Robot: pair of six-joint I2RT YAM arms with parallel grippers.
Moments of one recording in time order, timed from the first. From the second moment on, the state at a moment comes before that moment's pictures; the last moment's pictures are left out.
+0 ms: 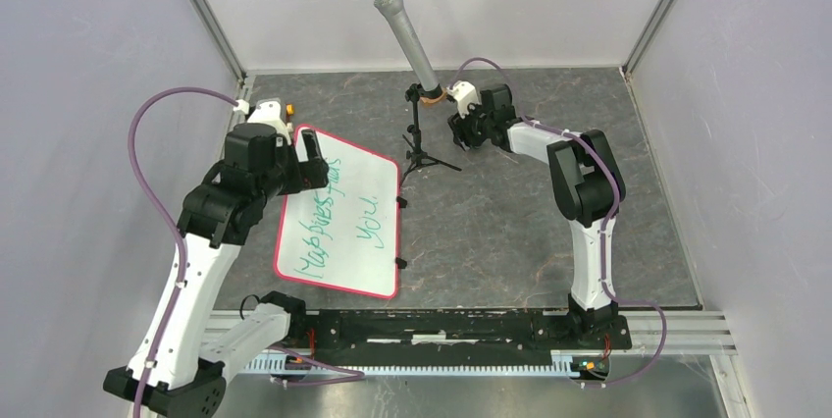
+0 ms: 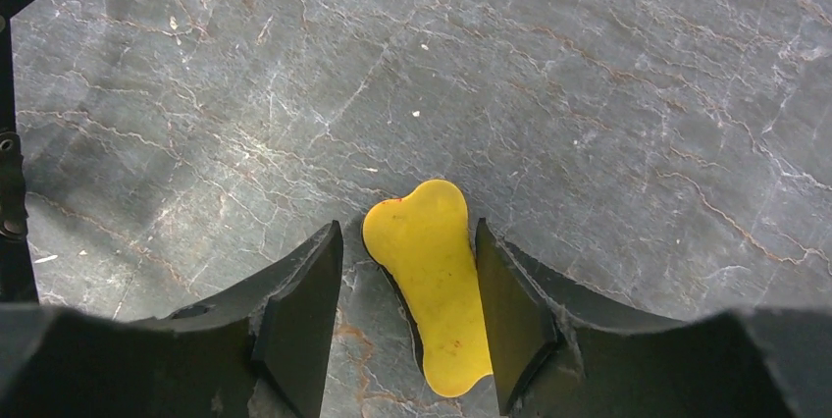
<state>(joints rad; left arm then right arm) -0.31 0.90 1.24 -0.95 -0.18 -0.32 0.36 2.16 1.45 0.01 -0.28 -0.34</state>
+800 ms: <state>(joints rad) -0.07 0.97 1.16 -0.92 -0.10 -0.34 0.34 1.98 1.15 0.20 -0.22 -0.16</state>
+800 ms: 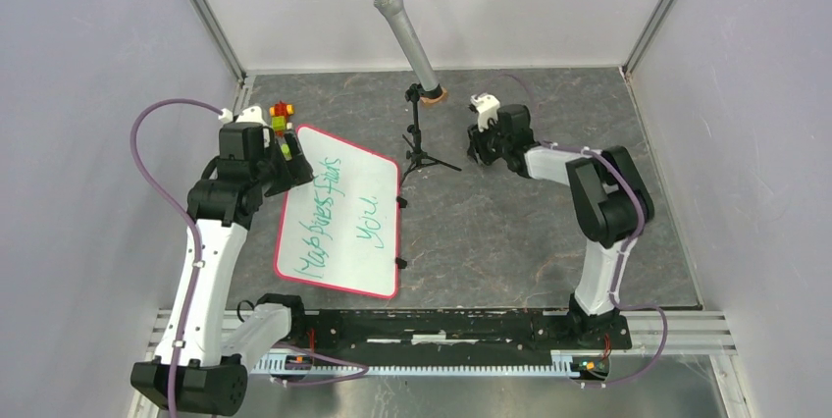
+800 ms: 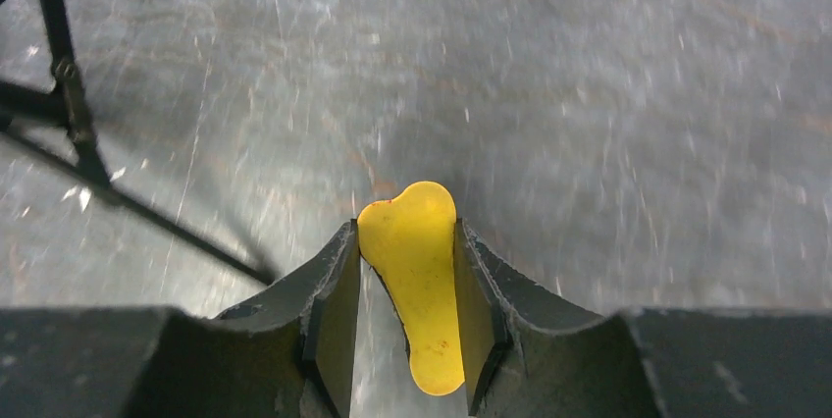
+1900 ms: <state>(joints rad) -0.06 0.86 0.88 -0.63 -0.07 -0.34 0.97 1.34 0.40 0.75 -0.17 0.19</state>
